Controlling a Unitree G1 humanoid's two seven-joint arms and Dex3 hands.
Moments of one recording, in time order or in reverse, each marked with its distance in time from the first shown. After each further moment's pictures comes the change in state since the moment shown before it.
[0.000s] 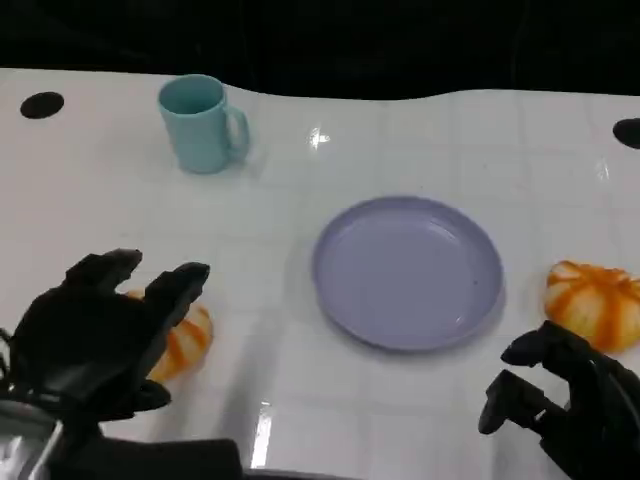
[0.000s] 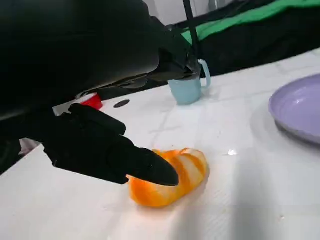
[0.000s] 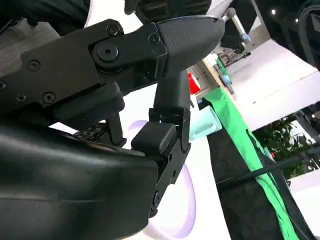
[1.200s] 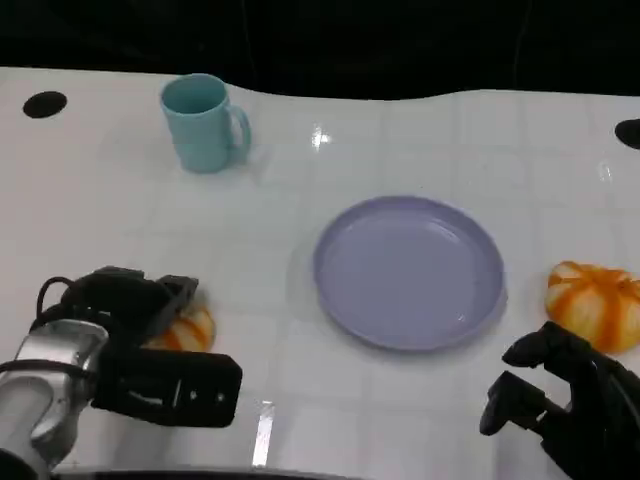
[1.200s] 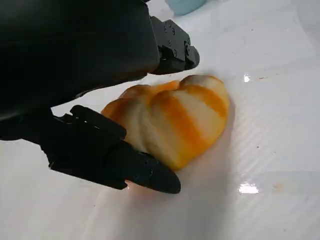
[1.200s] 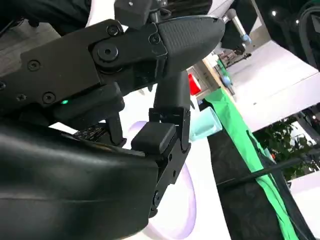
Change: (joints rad) left arm -0.523 0.009 -0.310 0.975 -0.174 -0.080 0.188; right arm 0.003 -0.001 -0.003 0.000 -0.001 0.000 0.002
